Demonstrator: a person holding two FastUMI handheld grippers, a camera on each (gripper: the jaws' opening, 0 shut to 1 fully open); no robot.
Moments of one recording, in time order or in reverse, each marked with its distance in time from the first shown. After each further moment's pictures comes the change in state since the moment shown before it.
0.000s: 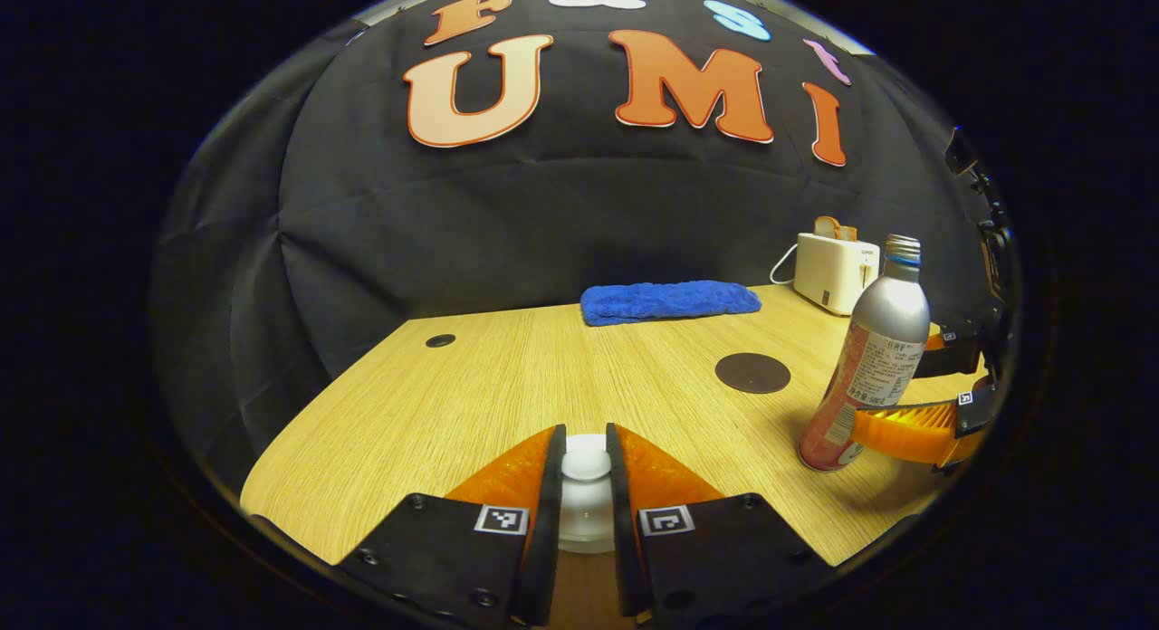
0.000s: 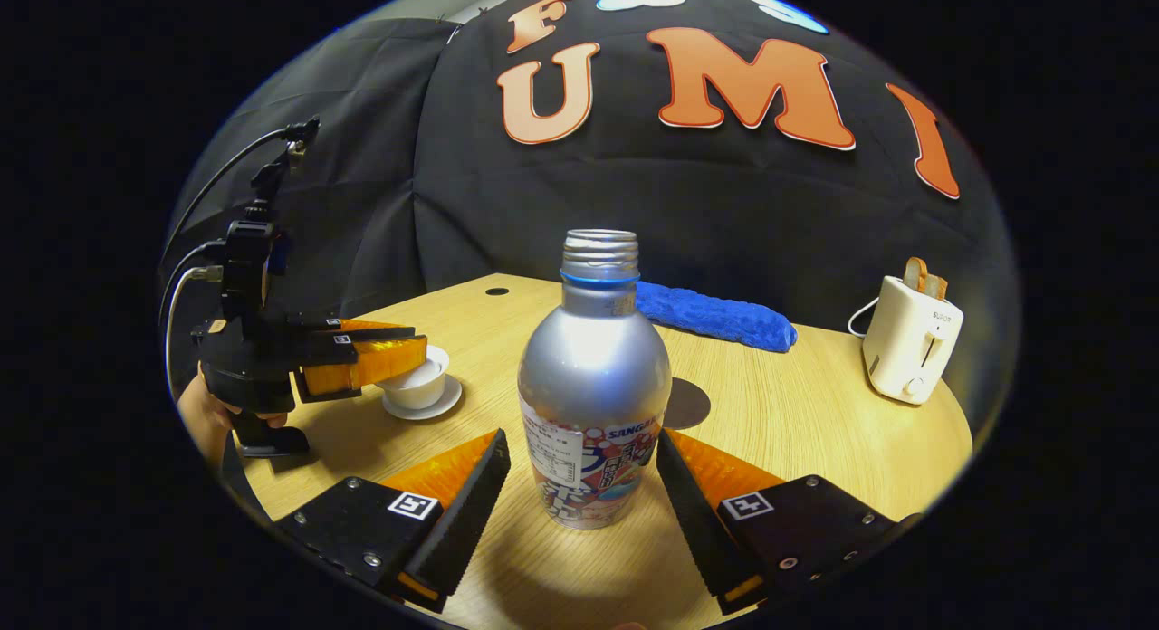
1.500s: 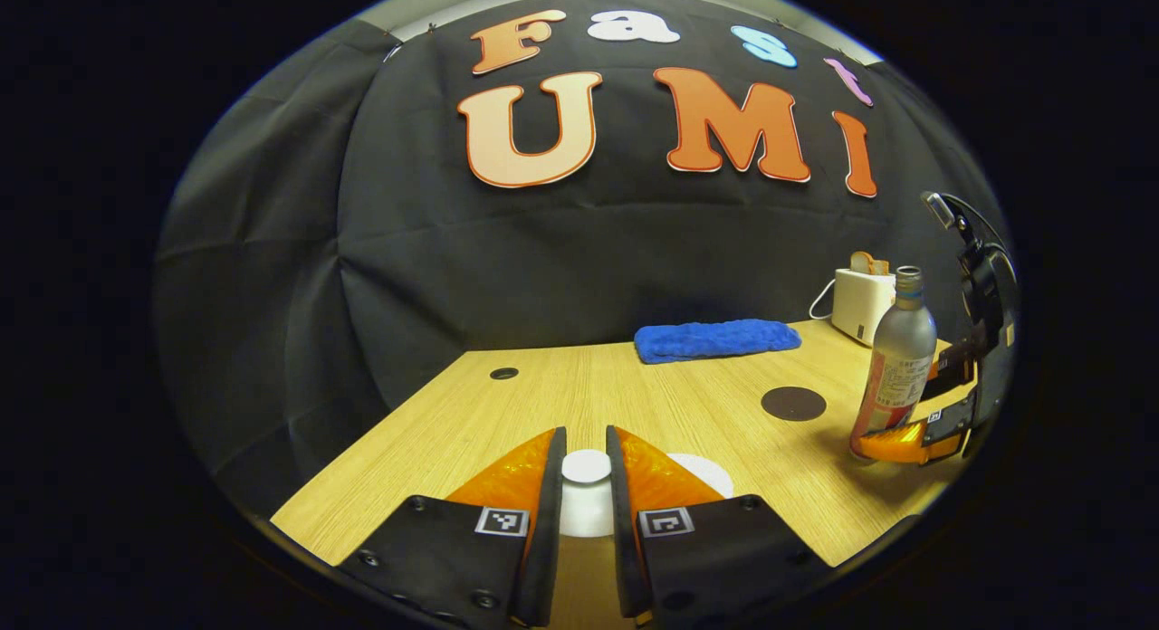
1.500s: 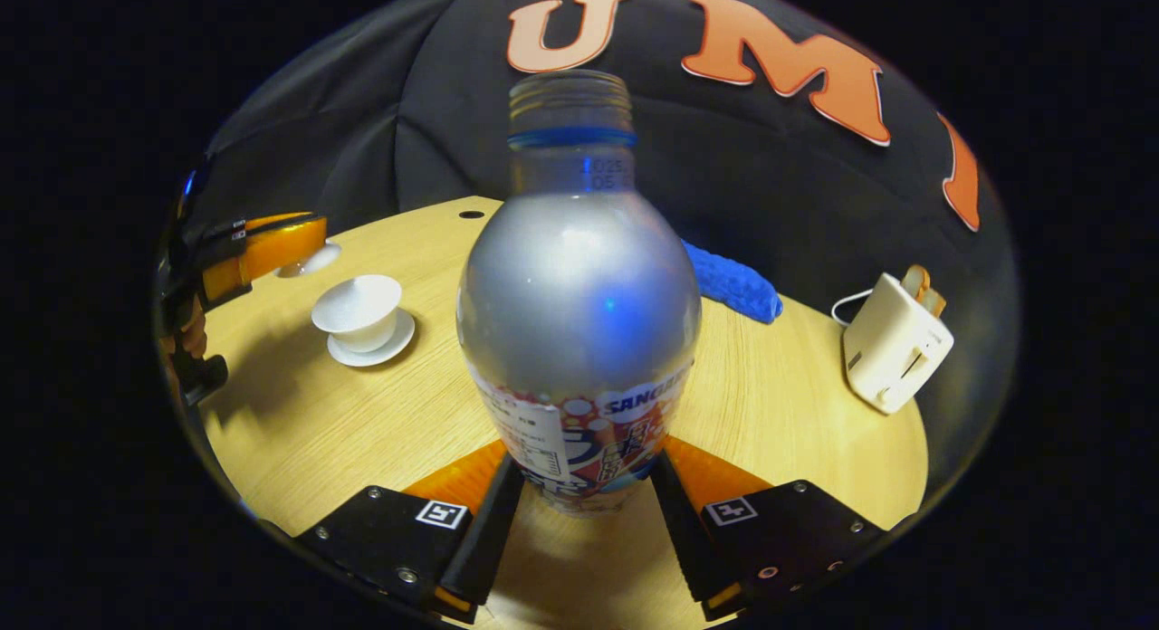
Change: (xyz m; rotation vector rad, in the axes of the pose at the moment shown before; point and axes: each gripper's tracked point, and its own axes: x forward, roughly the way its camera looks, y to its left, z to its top) left arm -0.045 0.061 0.034 -0.014 -0.117 0.145; right arm 0.012 -0.024 -0.011 -0.213 0.243 -0.108
